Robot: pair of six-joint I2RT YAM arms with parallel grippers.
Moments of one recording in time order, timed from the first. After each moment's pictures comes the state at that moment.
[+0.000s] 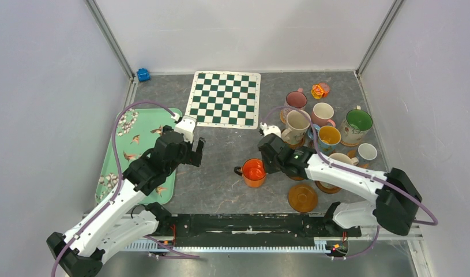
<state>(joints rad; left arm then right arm) -0.65 0.78 0.79 -0.60 -0.34 -0.08 0.92 1.34 0.87 -0.49 0.26 0.57</state>
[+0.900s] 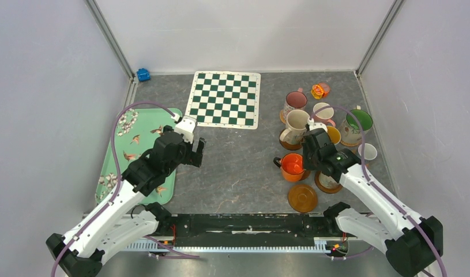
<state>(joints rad) -0.65 0.77 0.79 -0.60 -0.30 -0.08 0.49 0.96 0.73 -0.74 0.23 0.40</state>
